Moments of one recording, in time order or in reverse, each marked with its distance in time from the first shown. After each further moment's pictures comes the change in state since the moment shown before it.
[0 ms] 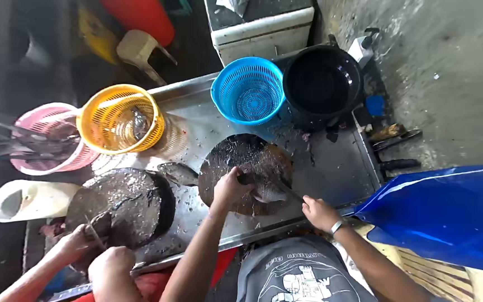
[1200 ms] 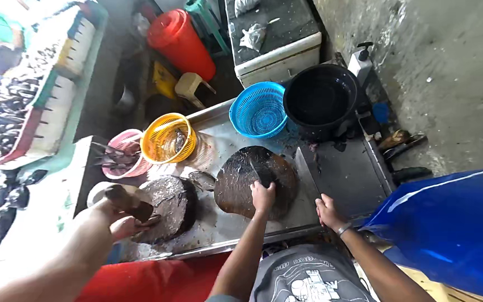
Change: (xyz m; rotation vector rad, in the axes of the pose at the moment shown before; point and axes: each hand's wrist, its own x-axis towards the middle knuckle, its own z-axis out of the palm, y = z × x) left_hand -0.015 0.095 0.084 -0.355 0.309 -0.353; right_hand 0.030 0.074 0.006 0.646 0.147 -0.128
